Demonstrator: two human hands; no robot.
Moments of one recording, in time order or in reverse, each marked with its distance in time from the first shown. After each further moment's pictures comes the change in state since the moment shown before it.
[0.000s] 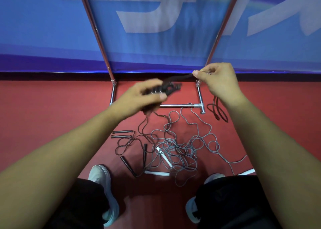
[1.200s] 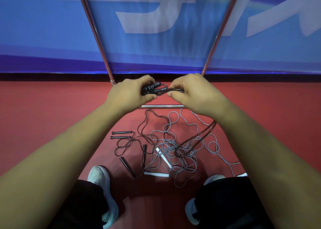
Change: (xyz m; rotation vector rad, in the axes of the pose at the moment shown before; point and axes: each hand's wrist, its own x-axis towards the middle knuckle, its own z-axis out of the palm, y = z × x) left_hand 0.014 -0.010 -0.017 1.008 0.283 -0.221; right_hand -0.034 -0.040 0.021 -0.455 -0.414 -0.426
